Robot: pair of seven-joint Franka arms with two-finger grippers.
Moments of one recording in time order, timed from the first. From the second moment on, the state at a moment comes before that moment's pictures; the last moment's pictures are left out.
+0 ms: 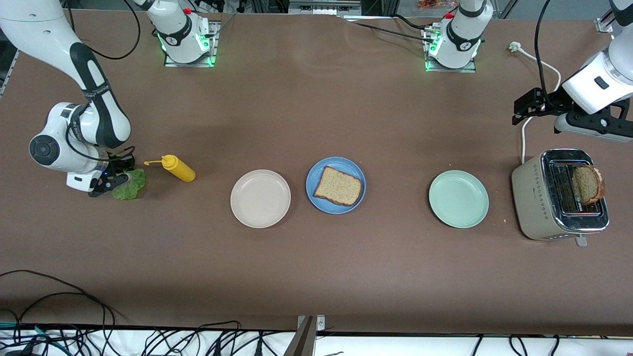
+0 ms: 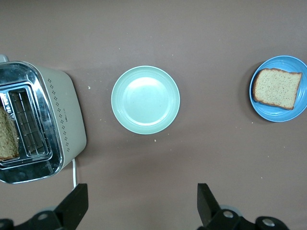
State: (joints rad) left arm -0.03 -0.03 -0.02 -1.69 -0.04 1.62 0.12; right arm -0.08 0.48 -0.12 -2.09 -0.08 2.38 -0.65
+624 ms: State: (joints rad) left arm -0.03 -0.03 -0.02 -1.69 -0.04 1.62 0.12; right arm -0.08 0.46 -0.11 -1.96 -0.08 2.17 -0.65
